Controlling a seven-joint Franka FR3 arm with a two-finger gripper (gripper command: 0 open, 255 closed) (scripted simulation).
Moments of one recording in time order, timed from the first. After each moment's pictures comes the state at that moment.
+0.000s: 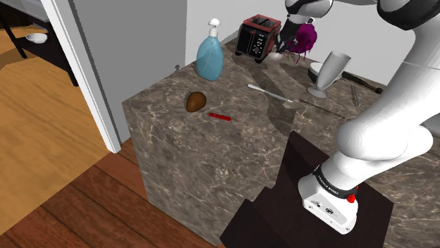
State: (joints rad) arm -0.57 0.24 0.01 -1.74 0.01 2.13 0.65
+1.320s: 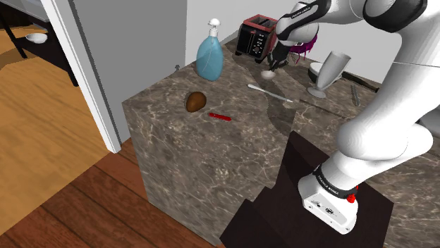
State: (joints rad) arm -0.57 0.34 0.01 -1.87 0.01 2.36 0.65
